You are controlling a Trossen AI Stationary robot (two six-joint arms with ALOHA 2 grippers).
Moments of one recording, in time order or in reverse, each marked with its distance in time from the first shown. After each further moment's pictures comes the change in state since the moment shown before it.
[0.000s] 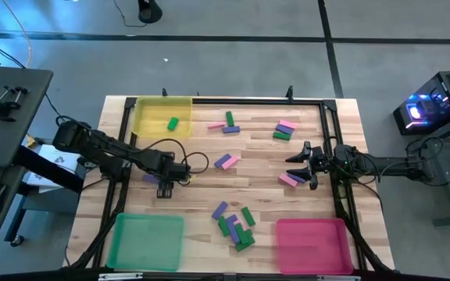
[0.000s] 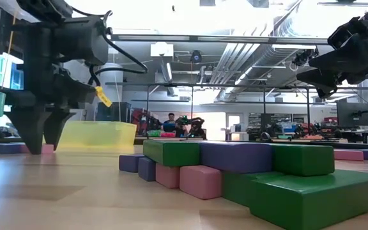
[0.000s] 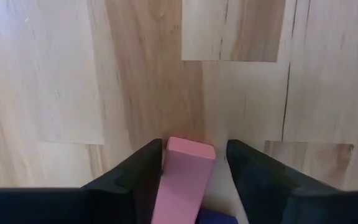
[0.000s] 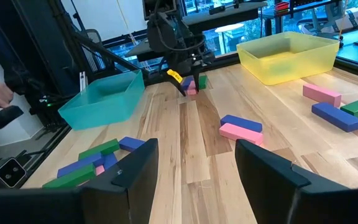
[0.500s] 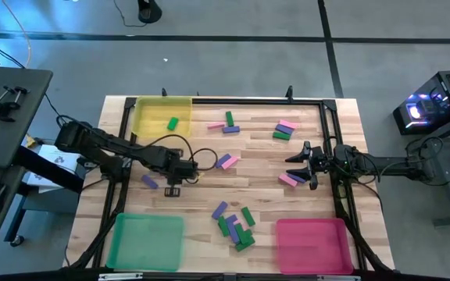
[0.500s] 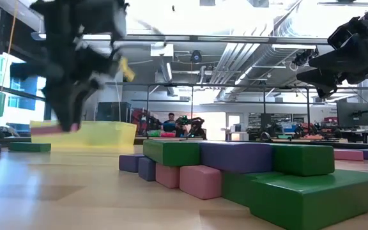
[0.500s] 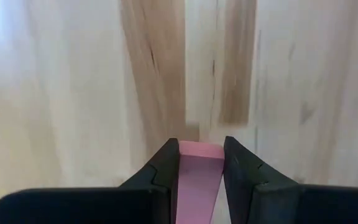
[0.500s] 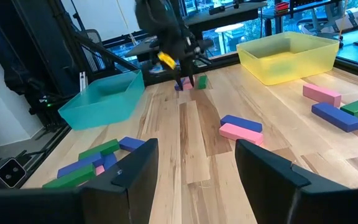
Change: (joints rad) left arm -0.009 -0.005 0.236 -0.114 -0.030 0.025; right arm 0.000 0.000 0.000 0.000 0.000 0.000
